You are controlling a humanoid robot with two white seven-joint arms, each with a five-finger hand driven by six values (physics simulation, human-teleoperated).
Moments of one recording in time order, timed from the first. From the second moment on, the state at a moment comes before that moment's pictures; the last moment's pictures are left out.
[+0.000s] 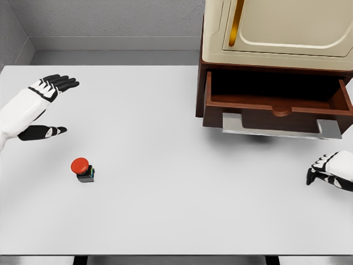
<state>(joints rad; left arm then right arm) -0.05 0.67 0.03 -1.65 -0.42 -0.61 -0.16 0.26 -1.29 0.21 -1.67 0.18 -0.61 0.09</state>
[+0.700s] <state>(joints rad) -0.01 0.73 0.01 -1.56 0.09 -0.61 -0.16 0.26 -1.29 0.17 -1.72 0.18 -0.61 0.09</state>
